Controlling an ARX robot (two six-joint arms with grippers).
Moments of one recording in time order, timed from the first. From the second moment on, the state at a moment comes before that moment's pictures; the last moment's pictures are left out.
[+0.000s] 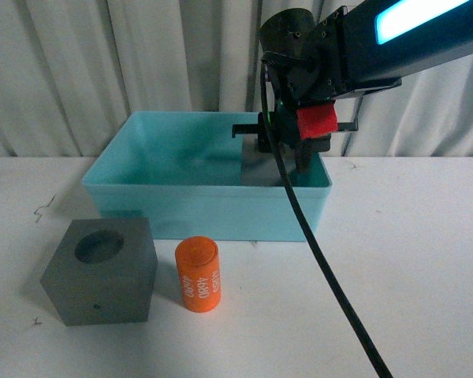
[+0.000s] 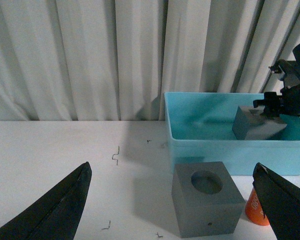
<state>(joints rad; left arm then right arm) 0.00 0.01 0.01 0.00 0.00 -0.01 0.37 2.60 2.15 -0.25 0.31 0.25</state>
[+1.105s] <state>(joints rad) 0.00 0.01 0.01 0.00 0.00 -0.01 0.00 0.53 0.01 0.54 0.00 0.06</state>
